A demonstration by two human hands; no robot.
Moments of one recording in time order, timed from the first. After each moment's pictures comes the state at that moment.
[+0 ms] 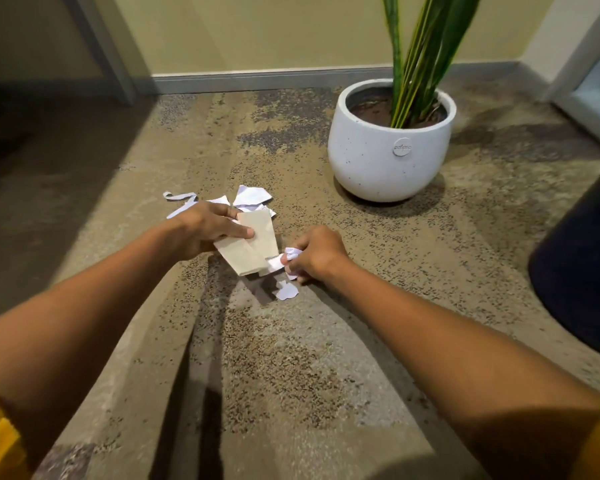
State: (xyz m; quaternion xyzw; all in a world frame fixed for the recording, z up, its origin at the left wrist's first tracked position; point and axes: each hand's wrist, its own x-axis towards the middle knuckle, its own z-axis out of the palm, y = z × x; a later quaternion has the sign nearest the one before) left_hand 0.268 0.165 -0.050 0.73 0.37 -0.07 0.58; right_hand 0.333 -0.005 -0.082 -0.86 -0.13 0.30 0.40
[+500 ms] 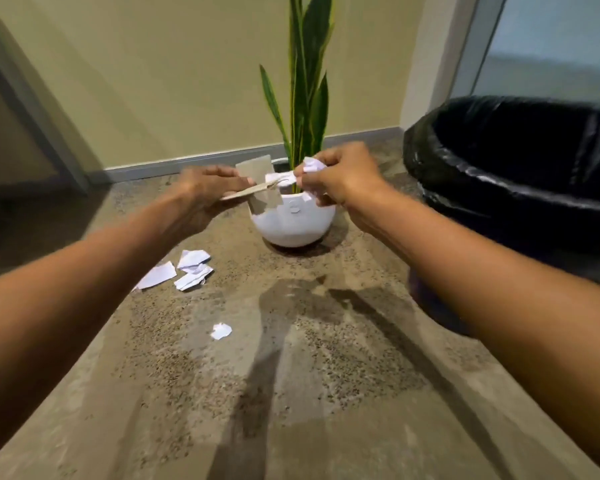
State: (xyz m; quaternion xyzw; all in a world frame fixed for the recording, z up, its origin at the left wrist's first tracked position) left_hand 0.321 0.033 0.100 0.67 0.22 0.13 0.70; right_hand 0.362 -0.155 0.118 -0.79 -0.15 0.08 0.60
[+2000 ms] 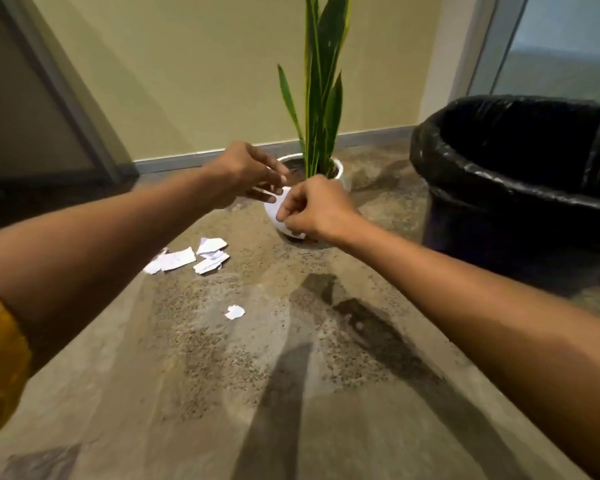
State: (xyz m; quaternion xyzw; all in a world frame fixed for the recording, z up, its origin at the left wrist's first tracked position) left_hand 0.307 -0.010 0.136 0.85 0.17 0.04 0.50; right_hand 0.321 -0.152 0.103 -0.86 -0.31 0.08 0.40
